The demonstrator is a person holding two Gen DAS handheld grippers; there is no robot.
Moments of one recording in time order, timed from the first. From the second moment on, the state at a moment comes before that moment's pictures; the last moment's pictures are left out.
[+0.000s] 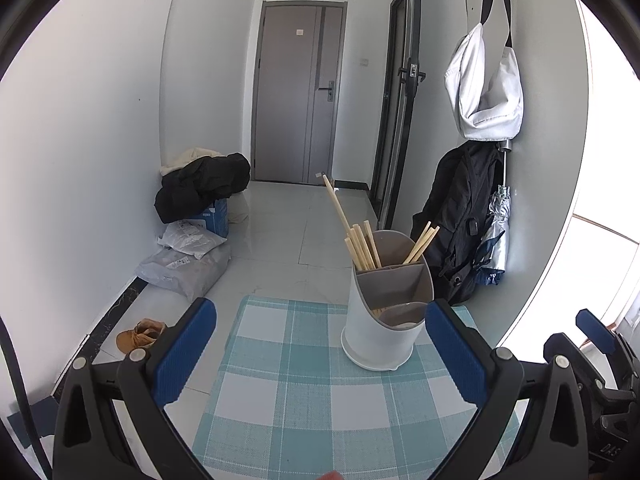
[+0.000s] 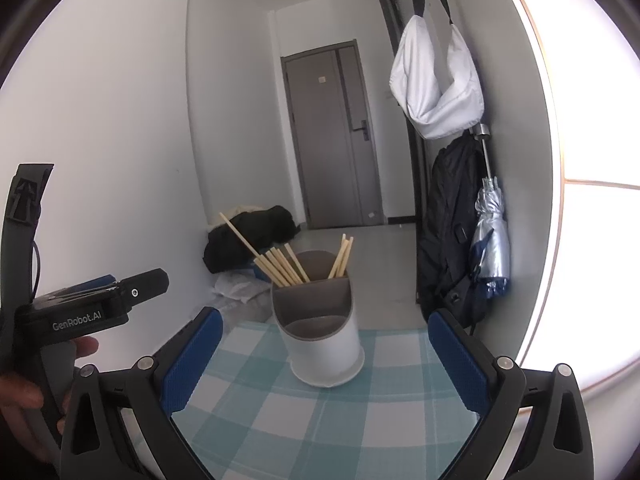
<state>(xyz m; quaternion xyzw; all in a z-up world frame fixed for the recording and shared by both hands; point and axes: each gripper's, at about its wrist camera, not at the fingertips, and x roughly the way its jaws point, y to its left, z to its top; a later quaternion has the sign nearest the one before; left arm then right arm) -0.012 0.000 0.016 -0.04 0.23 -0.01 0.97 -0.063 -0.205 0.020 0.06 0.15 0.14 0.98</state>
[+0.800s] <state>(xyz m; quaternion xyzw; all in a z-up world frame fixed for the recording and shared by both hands) -0.010 -0.008 0.013 -0.03 0.24 -0.01 0.97 -0.062 -0.207 0.020 0.06 0.15 0.13 0.98</state>
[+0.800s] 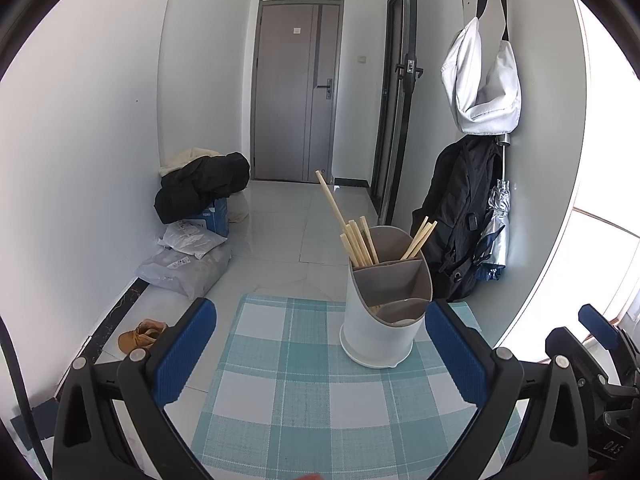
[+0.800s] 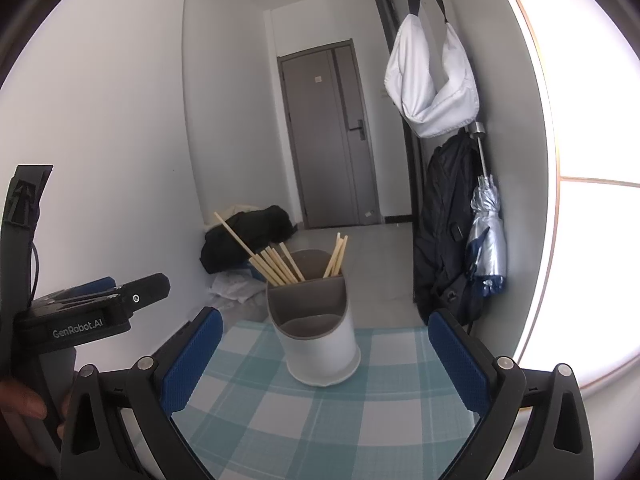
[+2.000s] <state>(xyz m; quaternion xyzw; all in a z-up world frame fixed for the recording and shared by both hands) -0.013 -0.011 0.013 -0.02 0.23 -0.01 0.97 -0.062 -0.208 0.018 0.06 0.16 0.12 0.98</state>
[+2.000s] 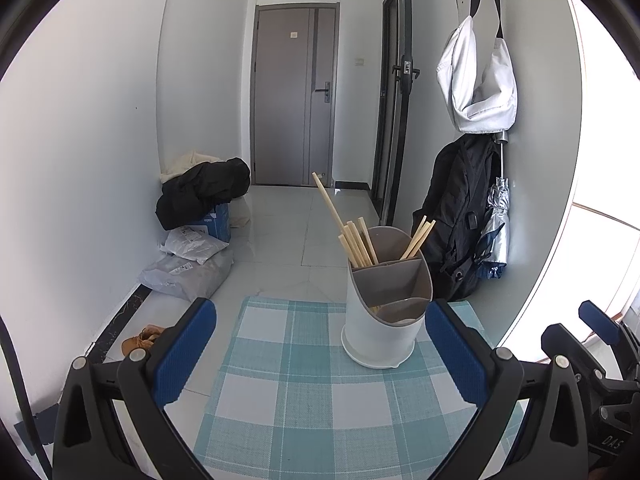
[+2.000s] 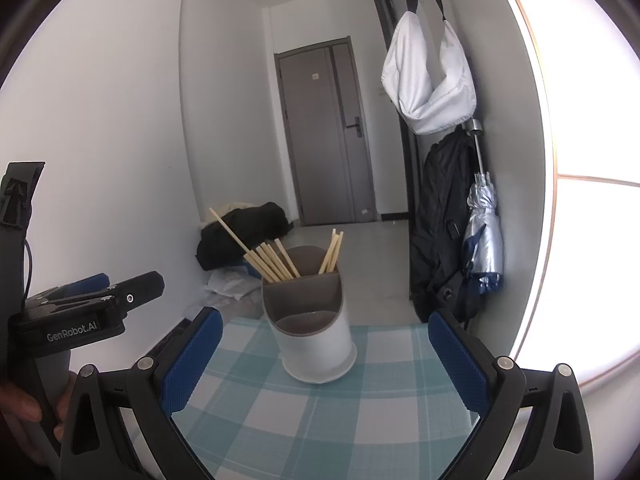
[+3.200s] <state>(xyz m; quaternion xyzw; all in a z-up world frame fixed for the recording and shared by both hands) -0.013 -0.012 0.012 -0.03 0.23 0.00 0.97 -0.063 -0.208 0.019 0.06 0.16 0.12 0.98</state>
